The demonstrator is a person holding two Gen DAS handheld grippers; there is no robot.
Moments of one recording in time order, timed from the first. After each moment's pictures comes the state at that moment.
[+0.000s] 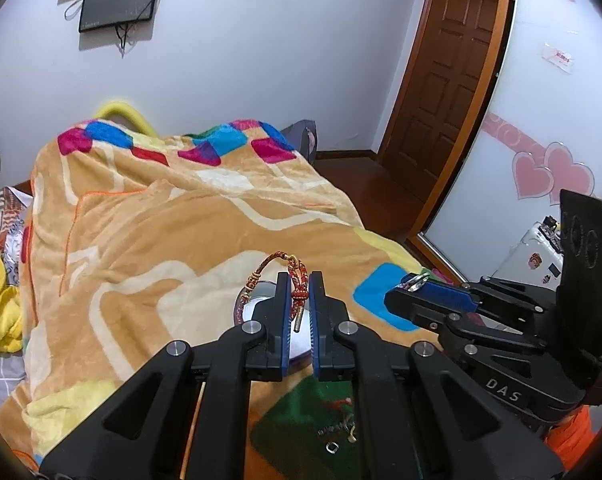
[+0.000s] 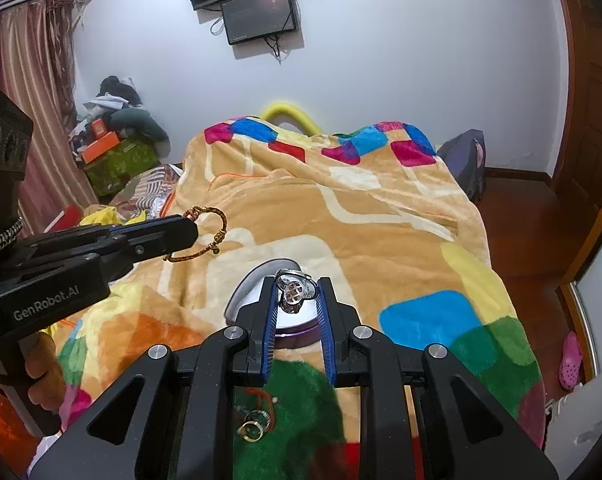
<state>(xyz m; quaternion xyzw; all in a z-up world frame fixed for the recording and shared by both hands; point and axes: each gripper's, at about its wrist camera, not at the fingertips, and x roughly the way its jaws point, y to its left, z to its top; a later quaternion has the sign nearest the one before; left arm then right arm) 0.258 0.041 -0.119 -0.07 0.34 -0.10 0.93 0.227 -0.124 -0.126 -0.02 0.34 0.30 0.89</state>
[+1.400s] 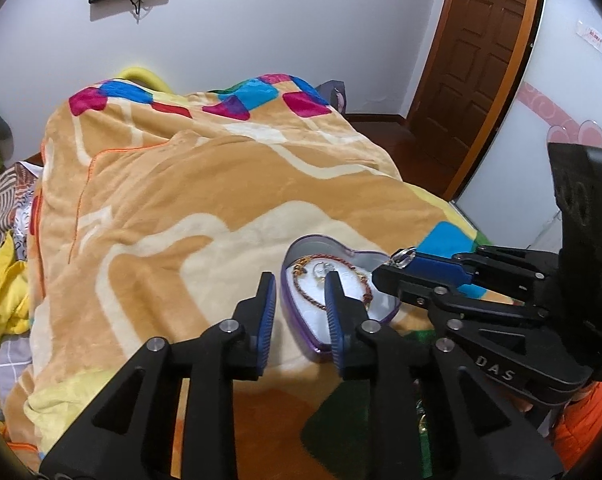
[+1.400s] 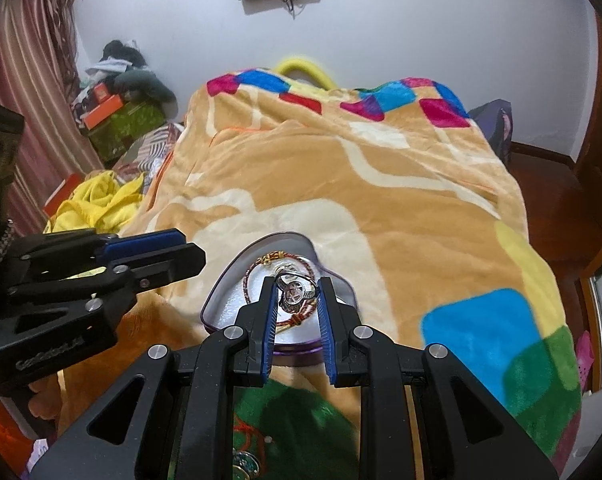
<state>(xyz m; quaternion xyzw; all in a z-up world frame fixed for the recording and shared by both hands) 0.276 0.063 -0.167 -0.05 0.40 -0.05 0.91 0.270 -0.084 -0.170 -0.05 0.41 0.34 0.85</state>
